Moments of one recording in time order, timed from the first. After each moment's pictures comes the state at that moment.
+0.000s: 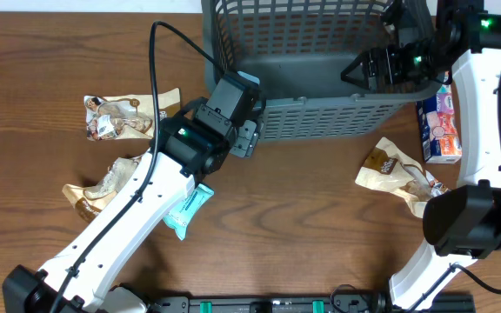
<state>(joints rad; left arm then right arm) -0.62 1.51 1.39 -0.85 -0.22 -0.15 -0.08 1.94 2.04 -1.31 -0.55 -0.31</state>
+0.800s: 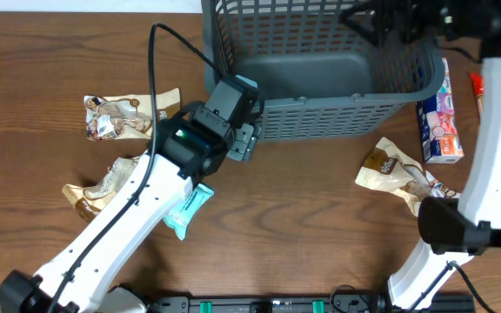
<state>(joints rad) -0.62 1.47 1.39 -0.90 -0.22 -0.15 -0.04 1.96 2.64 -1.39 -0.71 -0.23</state>
